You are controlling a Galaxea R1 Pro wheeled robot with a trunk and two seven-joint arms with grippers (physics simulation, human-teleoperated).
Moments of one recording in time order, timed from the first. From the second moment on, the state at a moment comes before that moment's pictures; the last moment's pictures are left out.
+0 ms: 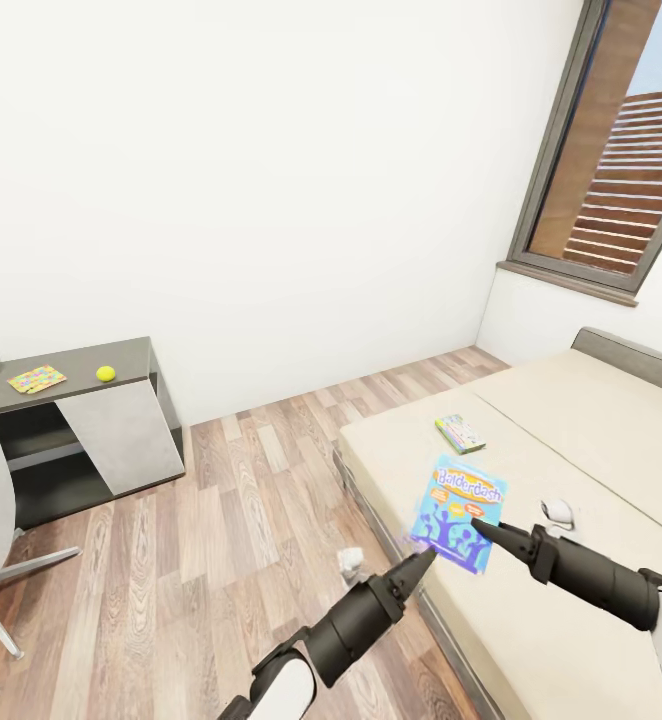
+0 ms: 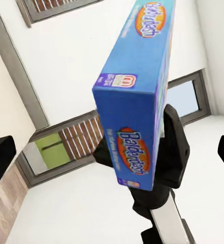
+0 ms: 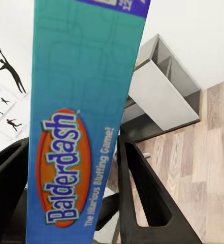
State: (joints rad) left arm -0.24 -0.14 -0.63 -1.19 1.11 0.15 -0.58; right arm -0.21 -0.15 -0.44 -1.61 -0.28 0.86 1.28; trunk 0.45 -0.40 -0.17
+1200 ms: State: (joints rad) left arm -0.18 0.07 -0.37 -1.46 1.16 0.40 -0.23; right arm -0.22 -0.31 -0.62 -1.61 -0.29 0.97 1.28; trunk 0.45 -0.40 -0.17
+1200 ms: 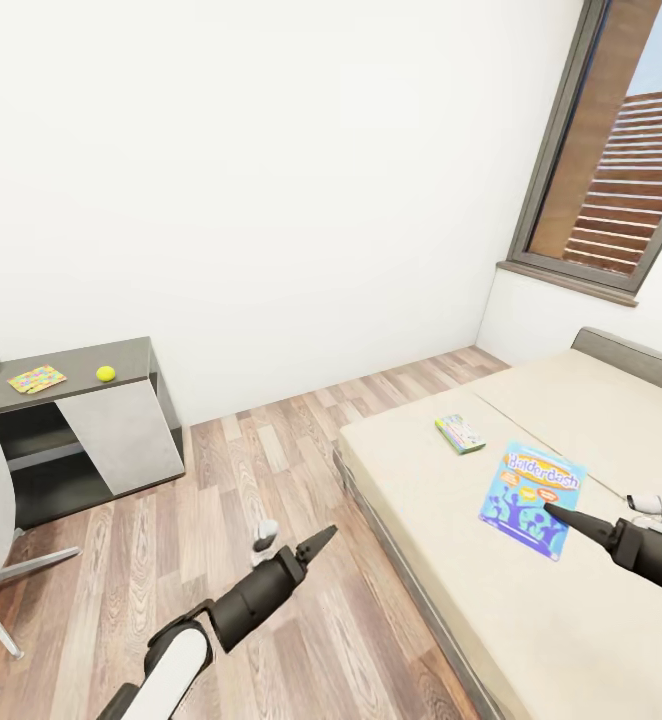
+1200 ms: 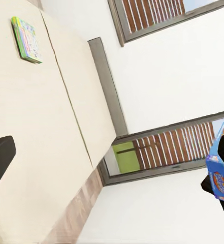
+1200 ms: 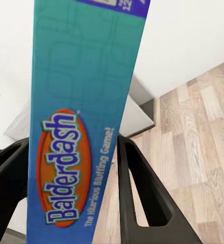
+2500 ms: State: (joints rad) left arm -0.60 -0.04 -0.20 -1.59 1.50 0.97 0.78; right arm -0.32 -0.37 -0.62 -1.61 -0.25 1.04 1.08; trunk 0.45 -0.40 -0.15
